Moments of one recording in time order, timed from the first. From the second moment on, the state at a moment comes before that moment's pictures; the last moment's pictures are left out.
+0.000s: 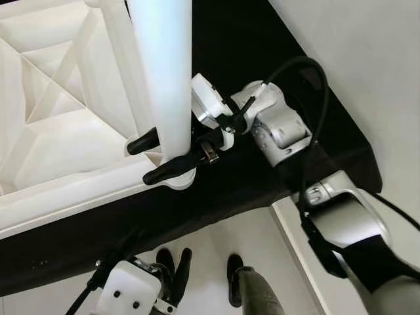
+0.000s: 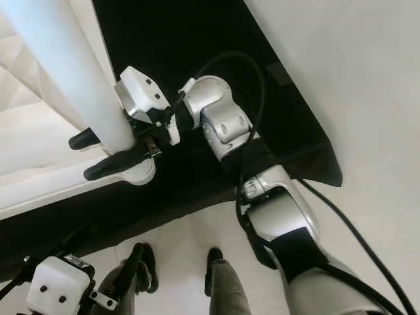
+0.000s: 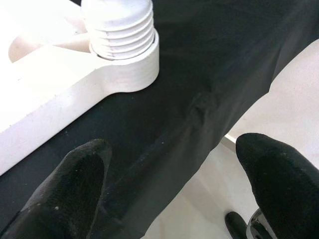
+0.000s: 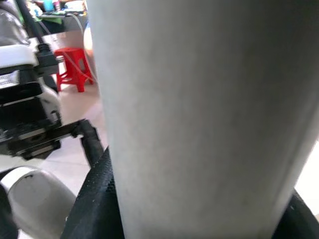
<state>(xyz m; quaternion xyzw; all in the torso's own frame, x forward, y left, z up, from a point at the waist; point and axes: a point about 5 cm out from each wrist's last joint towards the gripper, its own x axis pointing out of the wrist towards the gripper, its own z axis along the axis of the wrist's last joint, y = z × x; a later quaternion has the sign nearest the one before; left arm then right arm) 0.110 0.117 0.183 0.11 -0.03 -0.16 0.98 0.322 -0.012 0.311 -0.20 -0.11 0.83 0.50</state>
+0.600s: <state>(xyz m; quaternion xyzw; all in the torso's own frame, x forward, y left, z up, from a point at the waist) 0.109 0.116 0.183 0.11 -0.03 -0.16 0.98 0.331 -0.001 0.300 -0.15 -0.14 0.75 0.63</state>
